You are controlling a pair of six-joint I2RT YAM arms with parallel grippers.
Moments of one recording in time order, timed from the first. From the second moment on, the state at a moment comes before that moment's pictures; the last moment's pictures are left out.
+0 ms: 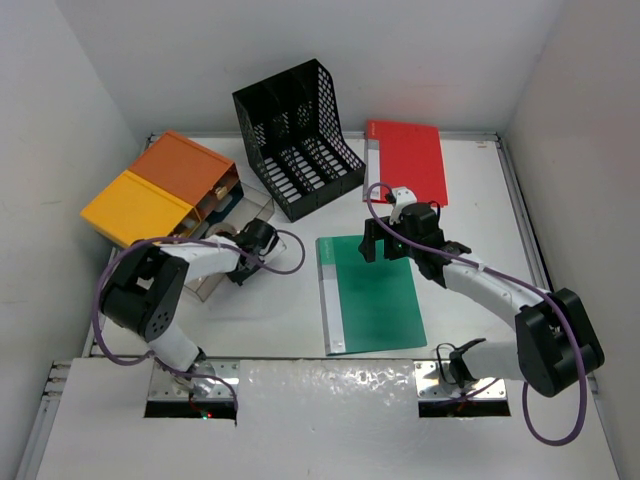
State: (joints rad) left arm -0.46 1.61 0.76 -0.48 -0.40 0.43; right arm 0.44 1.30 0.63 0.02 -0.08 0.22
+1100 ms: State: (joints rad) left arm -0.24 1.63 0.76 -0.14 -0.71 0.42; right arm 0.44 1.29 0.63 0.02 -0.05 0.20
